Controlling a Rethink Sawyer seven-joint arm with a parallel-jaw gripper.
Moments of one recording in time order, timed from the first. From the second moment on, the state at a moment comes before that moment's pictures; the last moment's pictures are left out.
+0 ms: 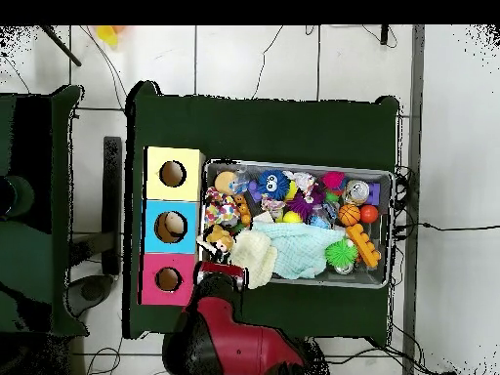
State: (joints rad) arm -0.08 -0.83 -0.09 2.27 -0.09 -0.41 1.83
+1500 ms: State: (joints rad) arm -0.08 -0.81 -0.09 2.28 -0.09 -0.41 1.83
